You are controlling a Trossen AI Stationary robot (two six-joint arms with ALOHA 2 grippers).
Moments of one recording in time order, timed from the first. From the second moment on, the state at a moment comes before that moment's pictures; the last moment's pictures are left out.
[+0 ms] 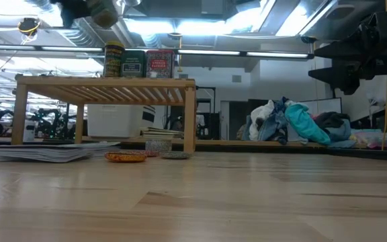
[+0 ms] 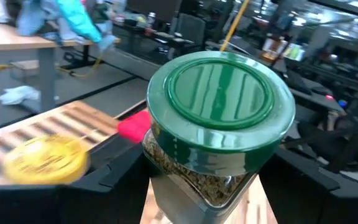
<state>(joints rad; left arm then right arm) 0.41 0.51 0.74 -0.36 0.10 -0.26 0.00 0.04 0.01 0.06 0.30 0.26</state>
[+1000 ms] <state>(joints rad) -0.13 1.08 0.74 0.21 -0.35 -0.20 0.00 0.04 0.01 0.06 0.30 0.26</state>
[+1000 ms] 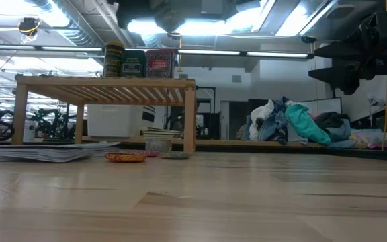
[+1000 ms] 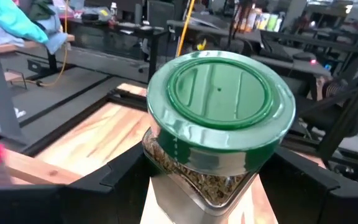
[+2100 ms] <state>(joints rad) -0.21 1.76 0.74 0.80 -0.54 -0.31 0.00 0.04 0.01 0.06 0.30 0.26</state>
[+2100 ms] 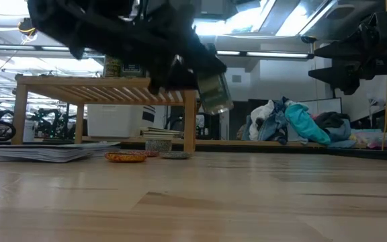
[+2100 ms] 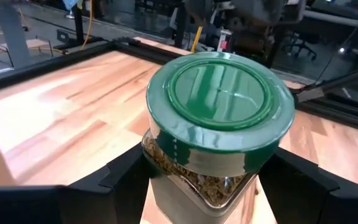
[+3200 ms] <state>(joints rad) -0.13 2.02 0.87 0.85 -0.49 -0.39 0.00 0.04 0.01 0.06 0.30 0.26</state>
